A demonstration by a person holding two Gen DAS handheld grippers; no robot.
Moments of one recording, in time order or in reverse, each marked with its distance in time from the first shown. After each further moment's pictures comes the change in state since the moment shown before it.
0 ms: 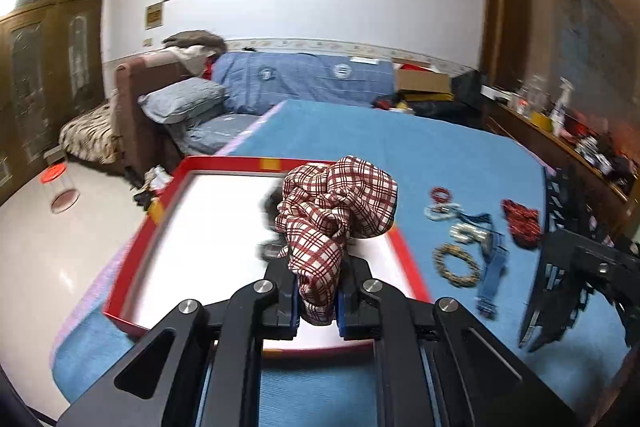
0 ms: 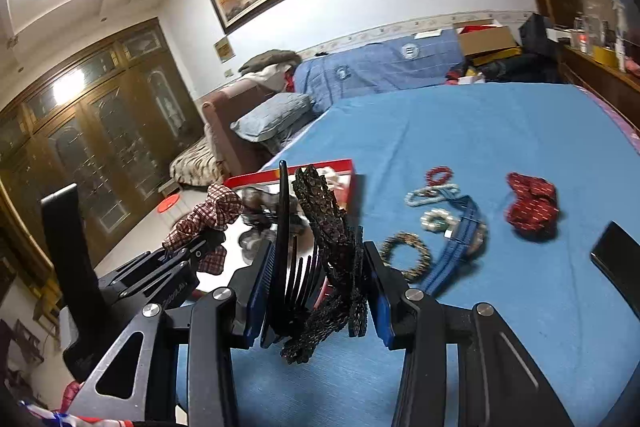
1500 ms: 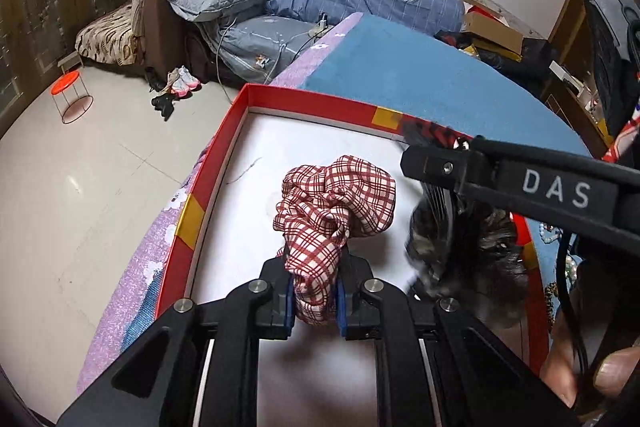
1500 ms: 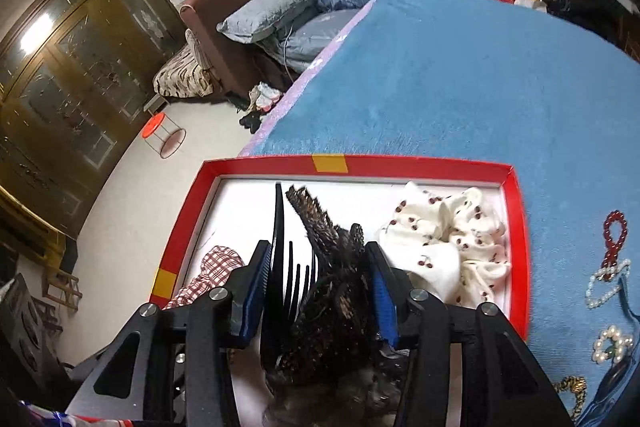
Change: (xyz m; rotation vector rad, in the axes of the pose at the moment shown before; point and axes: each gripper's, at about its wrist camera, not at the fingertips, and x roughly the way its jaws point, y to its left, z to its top) left arm 0.144 0.109 0.046 -0.165 0.367 0.060; right arm 0.280 0.072 0.079 0.022 0.443 -0.017
